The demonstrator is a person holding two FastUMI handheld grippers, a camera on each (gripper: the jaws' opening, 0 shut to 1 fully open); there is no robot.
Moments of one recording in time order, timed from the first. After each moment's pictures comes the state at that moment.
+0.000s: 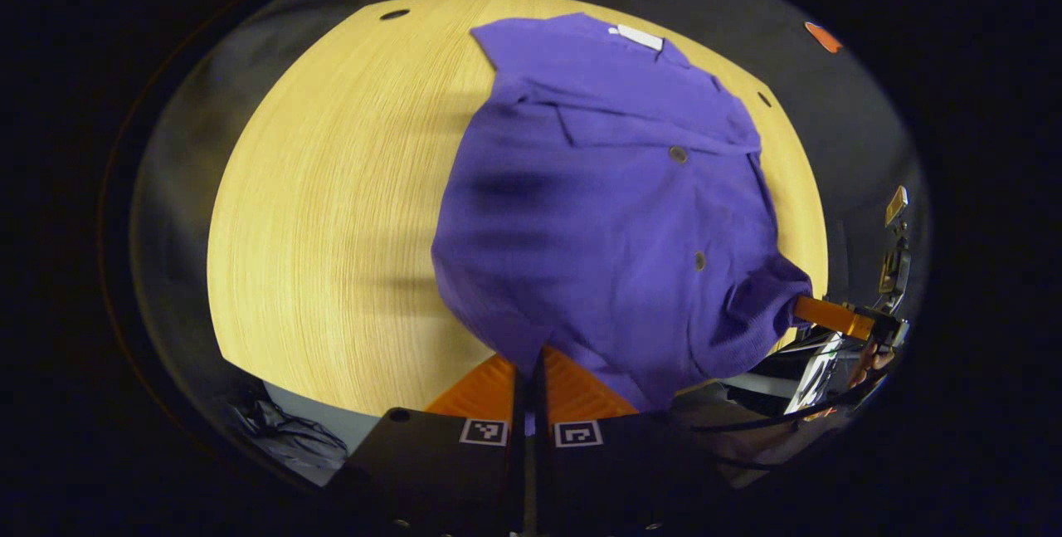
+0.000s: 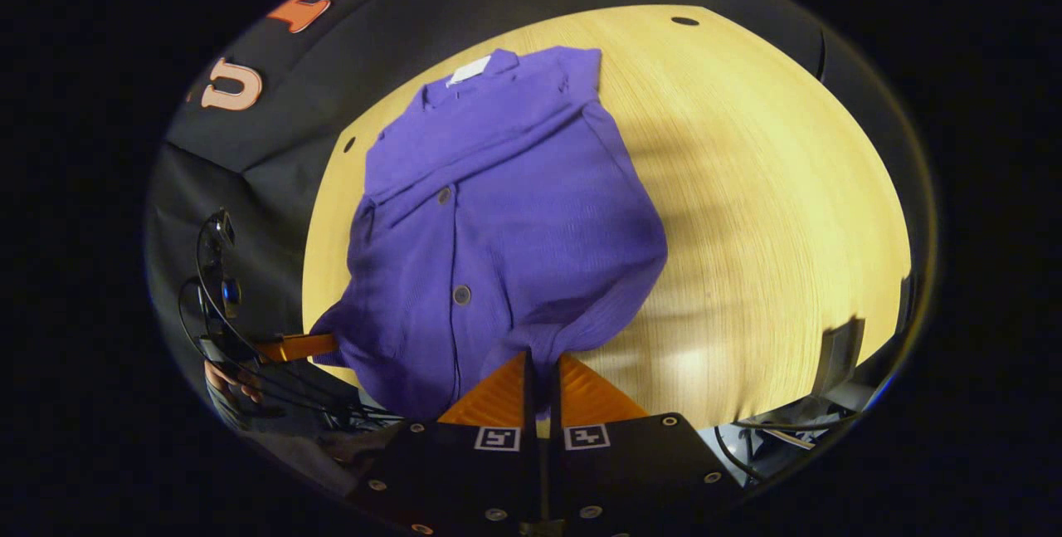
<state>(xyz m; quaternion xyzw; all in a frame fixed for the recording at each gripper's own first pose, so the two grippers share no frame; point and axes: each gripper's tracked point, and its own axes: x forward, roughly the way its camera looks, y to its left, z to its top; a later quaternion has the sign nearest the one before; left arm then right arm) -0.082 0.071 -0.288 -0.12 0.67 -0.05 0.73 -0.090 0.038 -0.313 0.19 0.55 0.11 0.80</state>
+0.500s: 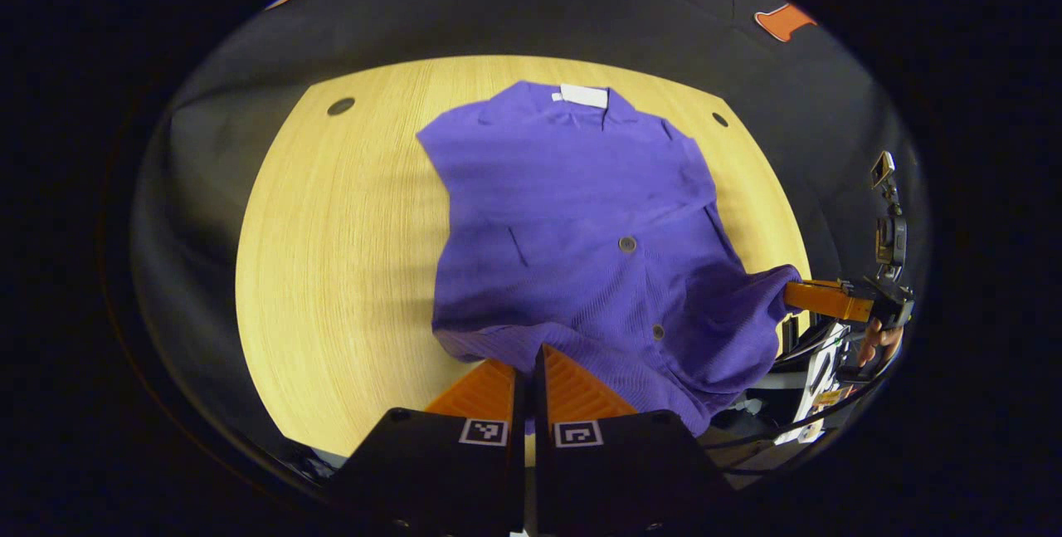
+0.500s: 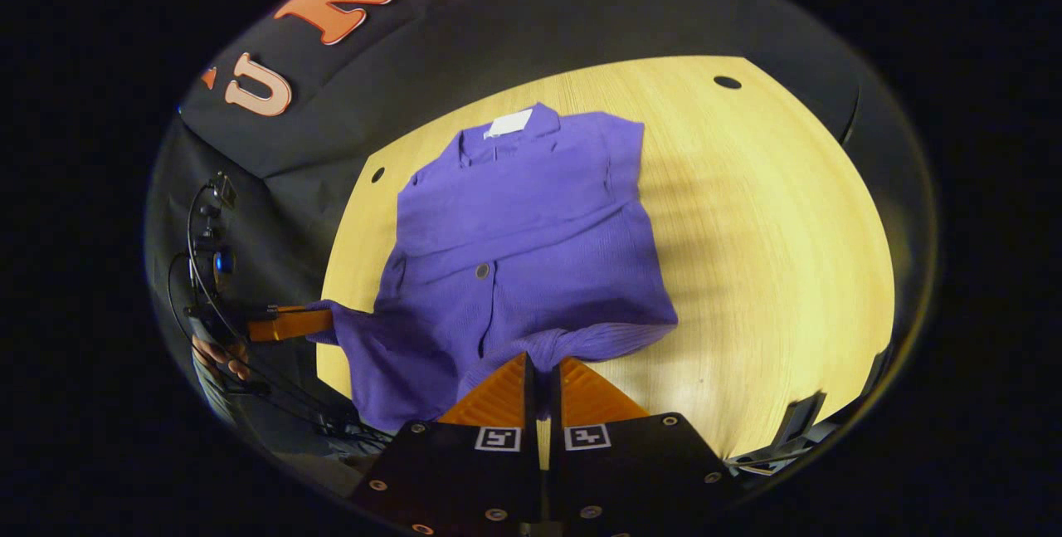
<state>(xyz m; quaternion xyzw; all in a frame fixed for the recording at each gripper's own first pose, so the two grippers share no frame) 0.035 0.081 -0.232 -0.07 0.61 -0.10 0.78 -0.016 0.031 -0.253 0.16 0.50 0.13 0.84</state>
